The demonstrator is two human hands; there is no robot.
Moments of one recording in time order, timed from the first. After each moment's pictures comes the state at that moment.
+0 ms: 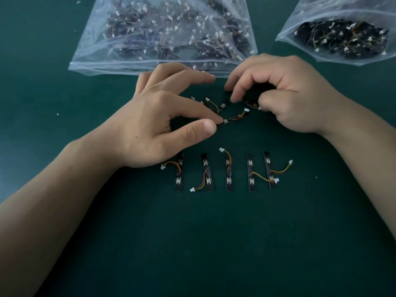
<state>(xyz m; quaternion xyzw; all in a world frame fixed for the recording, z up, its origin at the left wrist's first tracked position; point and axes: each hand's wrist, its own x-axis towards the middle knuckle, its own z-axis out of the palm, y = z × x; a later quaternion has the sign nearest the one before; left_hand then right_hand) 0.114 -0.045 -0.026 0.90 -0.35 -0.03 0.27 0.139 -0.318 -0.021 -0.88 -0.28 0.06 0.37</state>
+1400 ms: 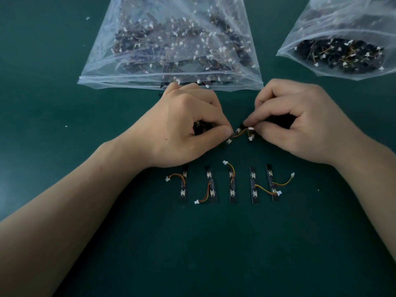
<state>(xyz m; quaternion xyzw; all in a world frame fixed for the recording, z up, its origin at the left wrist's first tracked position) 0.127 -0.070 -0.025 0.88 -0.36 0.00 0.30 0.119 -0.332 -0.035 -0.91 -0.28 -0.03 0.31</state>
